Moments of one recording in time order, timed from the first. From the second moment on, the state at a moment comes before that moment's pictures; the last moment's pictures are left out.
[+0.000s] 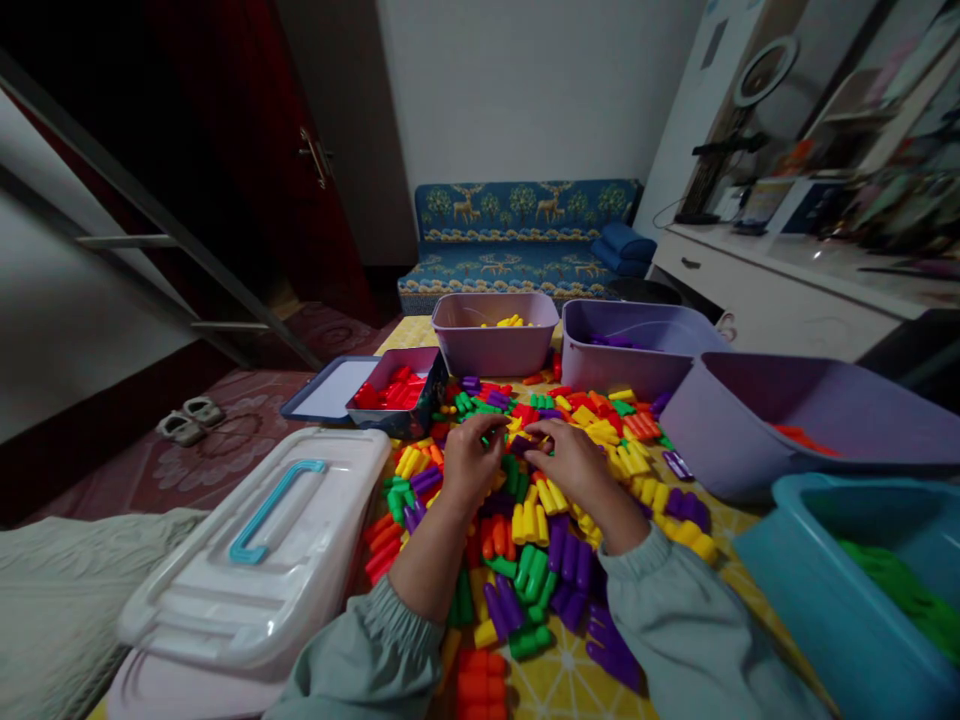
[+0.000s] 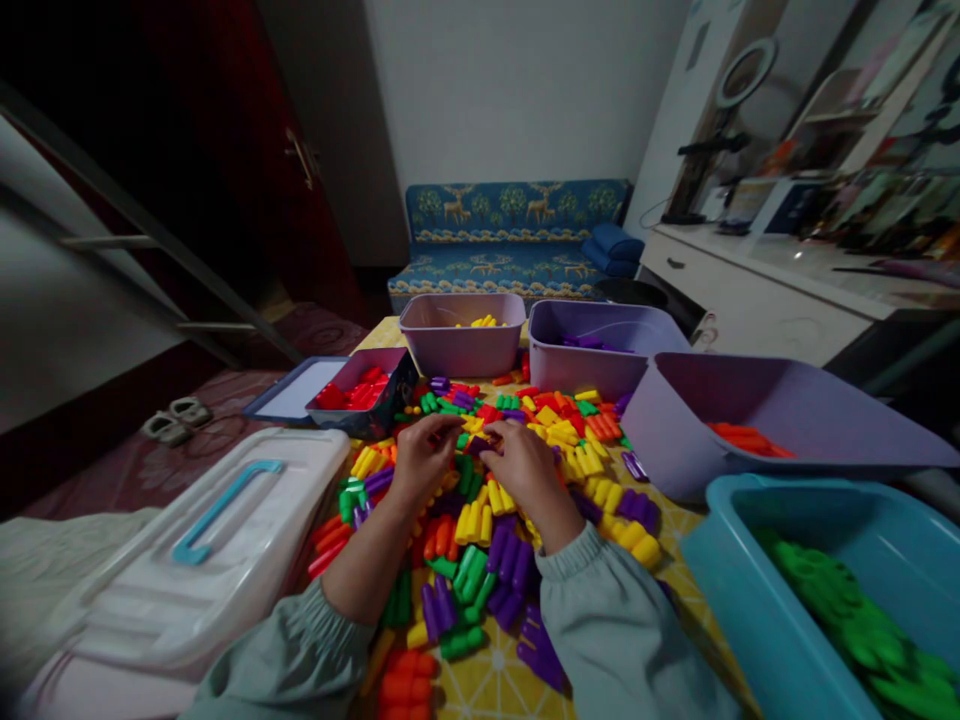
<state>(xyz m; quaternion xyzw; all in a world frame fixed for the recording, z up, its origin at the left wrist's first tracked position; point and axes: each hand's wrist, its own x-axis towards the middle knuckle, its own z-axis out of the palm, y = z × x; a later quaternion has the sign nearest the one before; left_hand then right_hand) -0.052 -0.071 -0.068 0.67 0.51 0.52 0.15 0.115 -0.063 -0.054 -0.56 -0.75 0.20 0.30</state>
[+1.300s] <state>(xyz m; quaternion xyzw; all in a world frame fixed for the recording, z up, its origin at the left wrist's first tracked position) -0.048 -0.074 -0.060 0.64 0.48 0.53 0.27 0.101 -0.075 -0.038 -0.47 -0.61 0.47 0.43</state>
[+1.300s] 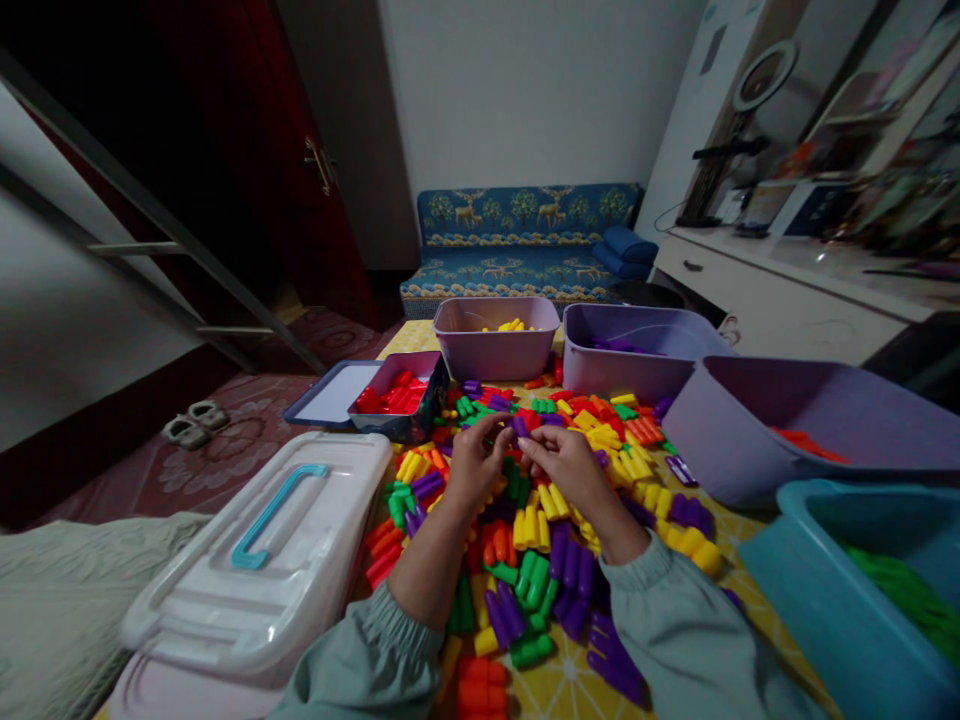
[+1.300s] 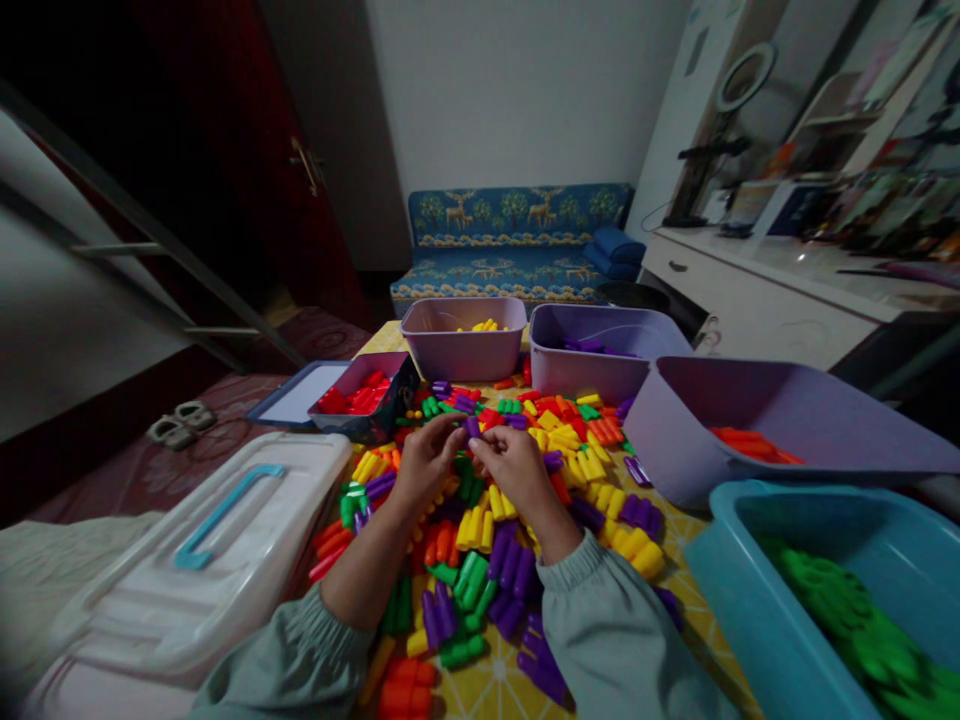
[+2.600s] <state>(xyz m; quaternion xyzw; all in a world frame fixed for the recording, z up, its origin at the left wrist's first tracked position) -0.048 -0.071 -0.067 0.67 0.50 0.50 0.24 0.190 -0.027 -0.051 -0.65 -0.69 0.03 0.32</state>
